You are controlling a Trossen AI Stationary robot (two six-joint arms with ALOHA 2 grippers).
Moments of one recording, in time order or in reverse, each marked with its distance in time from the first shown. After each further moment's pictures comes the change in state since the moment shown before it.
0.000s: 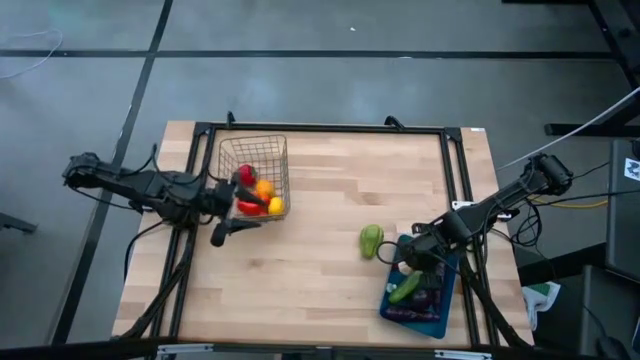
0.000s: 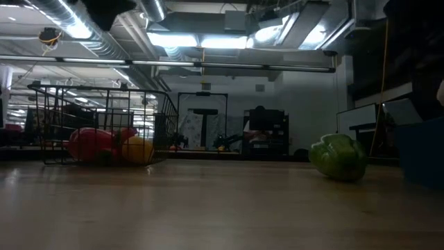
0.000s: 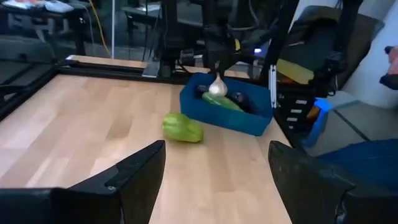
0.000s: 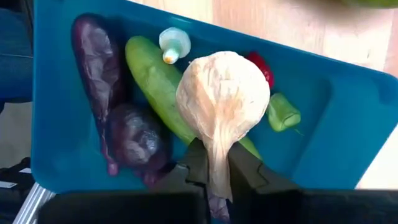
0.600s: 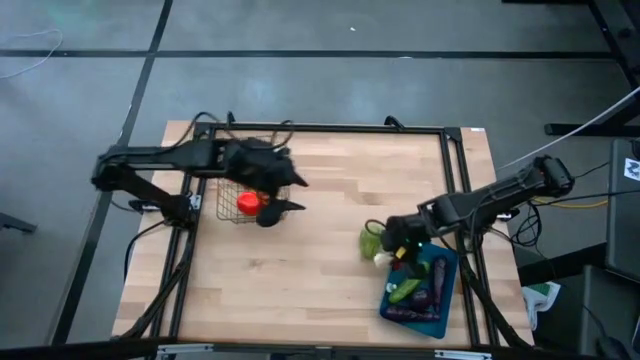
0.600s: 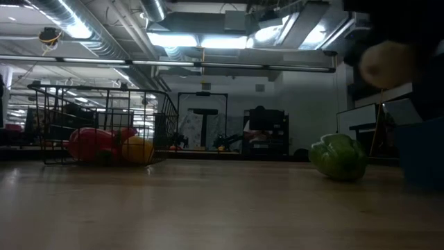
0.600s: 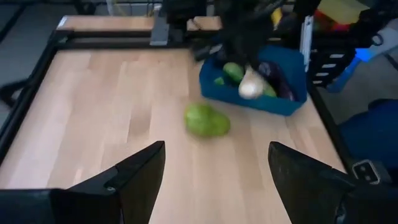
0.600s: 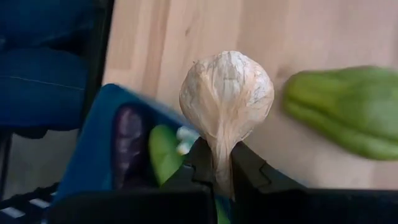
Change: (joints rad) left arm 0.236 0.693 0.831 -0.506 0.214 0.189; right arm -0.190 -0.001 0.000 0.253 -0.075 -0.312
